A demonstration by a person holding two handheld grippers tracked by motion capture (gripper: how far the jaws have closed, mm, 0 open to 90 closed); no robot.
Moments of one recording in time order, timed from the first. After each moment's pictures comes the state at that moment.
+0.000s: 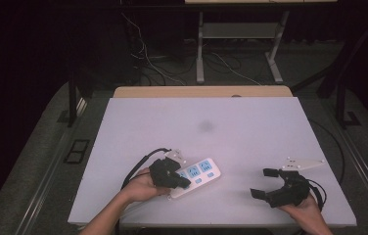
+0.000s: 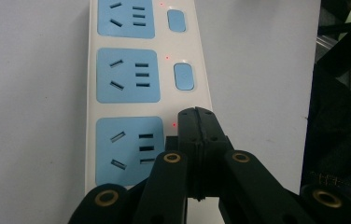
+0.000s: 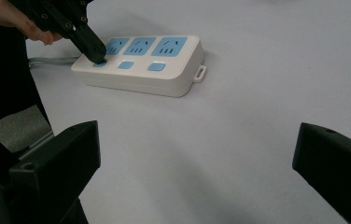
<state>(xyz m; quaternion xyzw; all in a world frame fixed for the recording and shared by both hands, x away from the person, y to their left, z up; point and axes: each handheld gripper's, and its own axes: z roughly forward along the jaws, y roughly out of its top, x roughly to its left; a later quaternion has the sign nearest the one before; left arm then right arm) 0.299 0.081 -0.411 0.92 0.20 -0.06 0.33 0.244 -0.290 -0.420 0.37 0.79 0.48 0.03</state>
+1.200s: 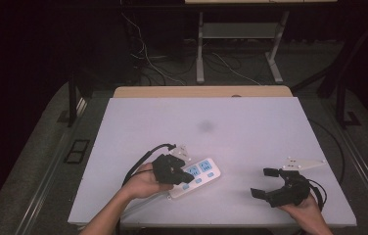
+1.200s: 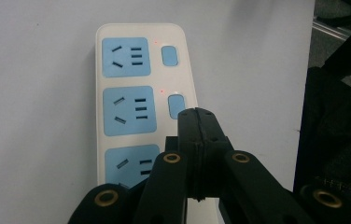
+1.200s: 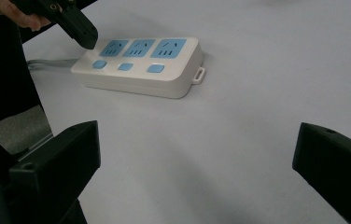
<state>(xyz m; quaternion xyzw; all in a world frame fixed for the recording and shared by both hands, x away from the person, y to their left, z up) 0.297 0.068 -0.383 0.93 0.17 -0.02 0.32 0.244 -0.291 -0.420 0.37 0.79 0.48 0.03</state>
